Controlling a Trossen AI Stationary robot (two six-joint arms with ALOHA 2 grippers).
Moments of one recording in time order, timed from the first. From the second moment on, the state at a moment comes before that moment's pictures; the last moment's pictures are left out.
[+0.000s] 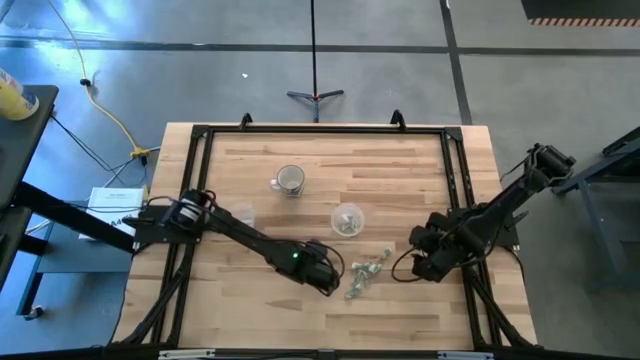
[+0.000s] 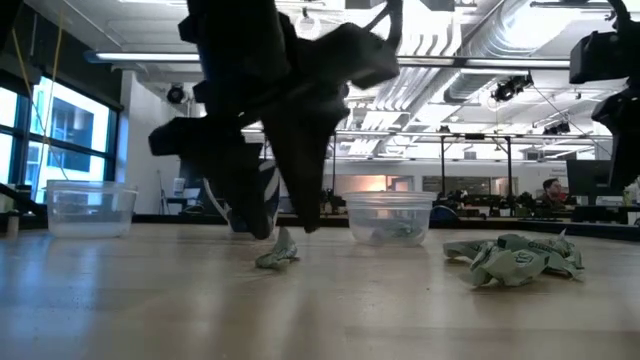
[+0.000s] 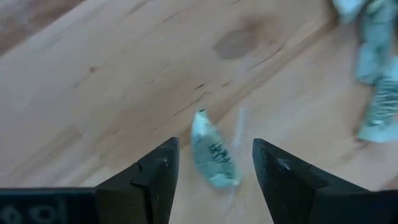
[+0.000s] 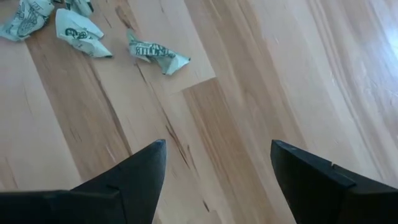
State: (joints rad) left arm -0.39 2.08 1.54 -0.76 -0.19 -1.35; right arm 0.70 1.19 0.65 -0.88 0.39 1.07
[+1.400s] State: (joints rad) left arm -0.07 2.10 1.92 -0.89 -0.27 -0.67; right arm 0.73 1.05 0.65 -0.98 0.47 1.22
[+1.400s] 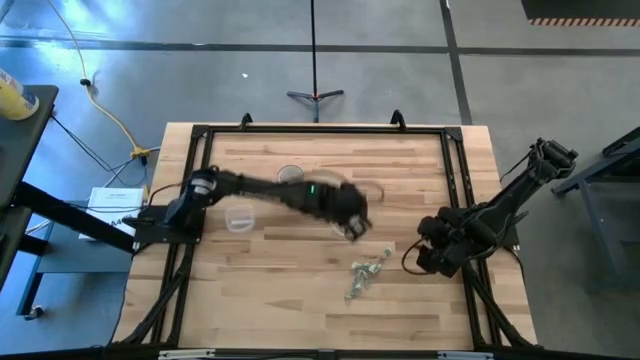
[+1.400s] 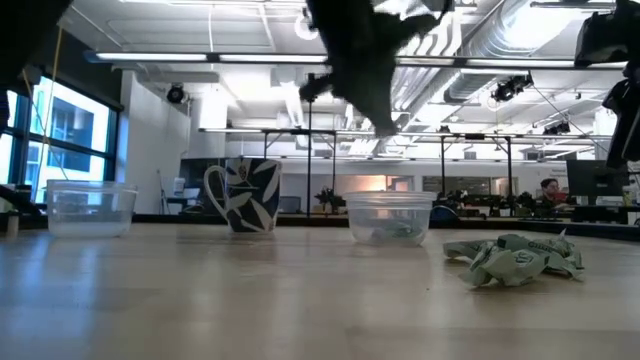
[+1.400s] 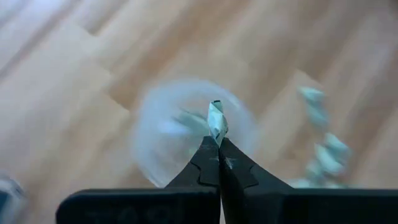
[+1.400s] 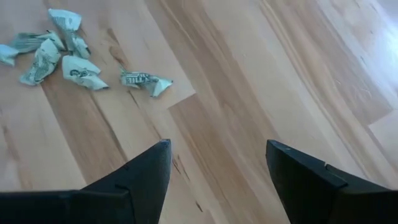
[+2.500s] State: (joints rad) left arm 0.01 2.15 1.89 -0.83 0.01 -0.48; right arm 0.70 1.05 0.65 -0.98 0.40 1.21
